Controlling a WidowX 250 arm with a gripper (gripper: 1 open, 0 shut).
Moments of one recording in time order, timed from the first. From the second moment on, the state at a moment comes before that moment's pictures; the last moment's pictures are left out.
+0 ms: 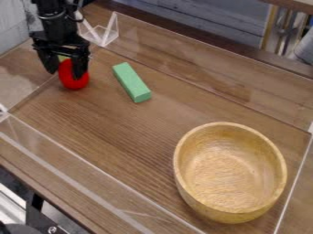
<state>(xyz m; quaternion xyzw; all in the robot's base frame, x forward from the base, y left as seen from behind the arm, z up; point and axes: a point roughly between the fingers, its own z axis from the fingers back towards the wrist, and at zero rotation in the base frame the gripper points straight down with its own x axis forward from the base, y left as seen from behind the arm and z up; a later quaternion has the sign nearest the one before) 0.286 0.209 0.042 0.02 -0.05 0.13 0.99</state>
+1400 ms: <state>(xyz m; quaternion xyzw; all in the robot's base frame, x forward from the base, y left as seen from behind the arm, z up) 0.306 0.173 0.081 -0.06 -0.06 0.19 0.98</state>
